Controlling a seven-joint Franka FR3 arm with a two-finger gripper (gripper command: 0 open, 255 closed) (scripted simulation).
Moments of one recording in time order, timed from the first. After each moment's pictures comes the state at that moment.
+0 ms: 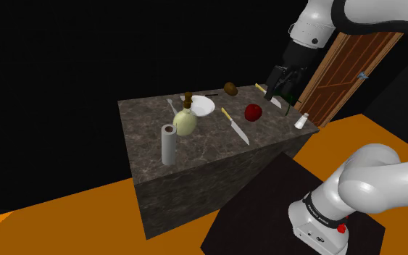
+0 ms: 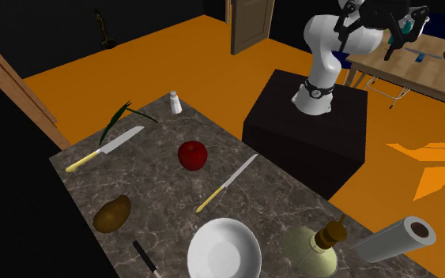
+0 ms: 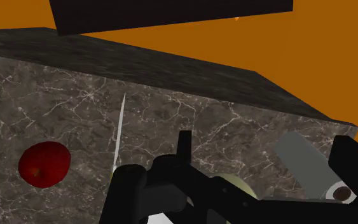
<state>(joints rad) -0.01 -0.75 0.06 -2.38 0.12 1.64 0.13</state>
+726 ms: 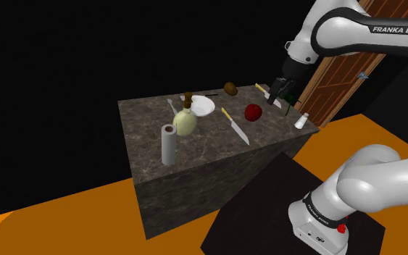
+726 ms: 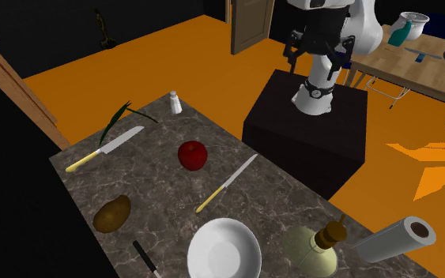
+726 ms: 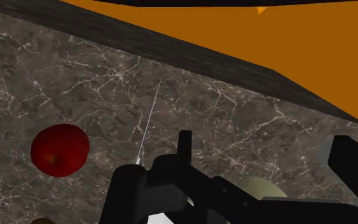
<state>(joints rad) -0.06 -0.68 -0.11 -2.51 0.01 1.85 -0.14</state>
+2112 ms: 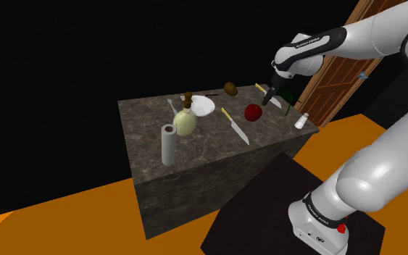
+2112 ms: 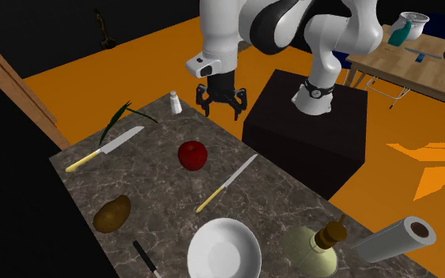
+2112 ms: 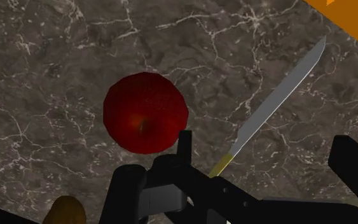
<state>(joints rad) -0.07 -0.01 -0.48 -2.28 0.13 2.32 -0.87</state>
